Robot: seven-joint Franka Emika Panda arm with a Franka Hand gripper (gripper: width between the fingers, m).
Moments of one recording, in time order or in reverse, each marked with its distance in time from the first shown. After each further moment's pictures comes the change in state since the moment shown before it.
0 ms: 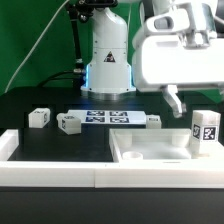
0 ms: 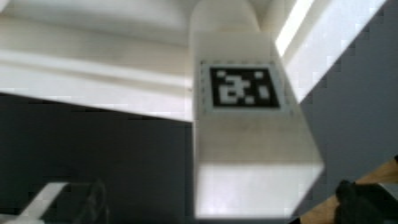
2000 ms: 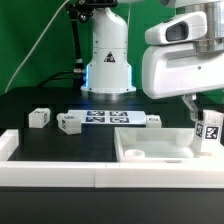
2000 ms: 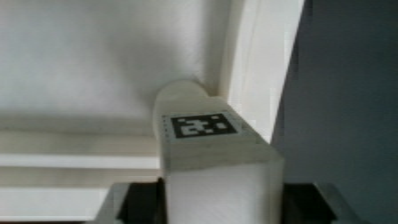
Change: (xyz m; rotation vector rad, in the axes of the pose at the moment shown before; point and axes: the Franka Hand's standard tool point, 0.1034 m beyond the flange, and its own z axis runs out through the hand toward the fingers) arm -0.010 -0.017 0.015 0.081 -0.465 0.248
